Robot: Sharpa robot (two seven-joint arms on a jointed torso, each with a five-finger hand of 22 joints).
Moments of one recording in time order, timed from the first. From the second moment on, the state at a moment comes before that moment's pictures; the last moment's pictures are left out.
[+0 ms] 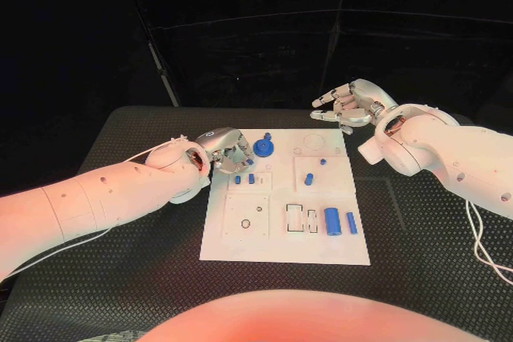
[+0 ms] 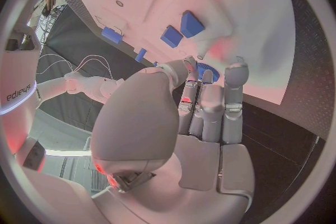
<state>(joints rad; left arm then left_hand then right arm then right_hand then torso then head) 1.02 -0.74 0.05 1.35 -1.43 -0.34 0.00 1.44 -0.16 0.60 0.12 0.04 1.16 0.12 0.13 0.08 1.02 0.11 0.11 0.06 1.36 0.02 1.29 0.88 0.15 1.21 0.12 0.89 1.11 1.11 -0.74 0.17 1.37 -0.92 -0.27 0.03 1.40 -0.04 0.00 0.17 0.30 0.88 0.17 0.17 0.07 1.25 0.08 1.24 1.12 1.46 0.01 1.47 1.31 0.12 1.19 0.12 1.28 0.91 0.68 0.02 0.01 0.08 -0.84</state>
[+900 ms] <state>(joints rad) 1.02 -0.73 0.05 1.34 -1.43 -0.31 0.00 1.44 -0.16 0.60 0.12 0.05 1.16 0.13 0.14 0.09 1.02 0.11 0.11 0.06 1.36 0.02 1.29 0.88 0.15 1.21 0.12 0.89 1.11 1.11 -0.74 0.17 1.37 -0.92 -0.27 0.03 1.40 -0.04 0.00 0.17 0.30 0.88 0.17 0.17 0.07 1.25 0.08 1.24 1.12 1.46 0.01 1.47 1.31 0.12 1.19 0.12 1.28 0.91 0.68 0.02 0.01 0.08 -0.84</state>
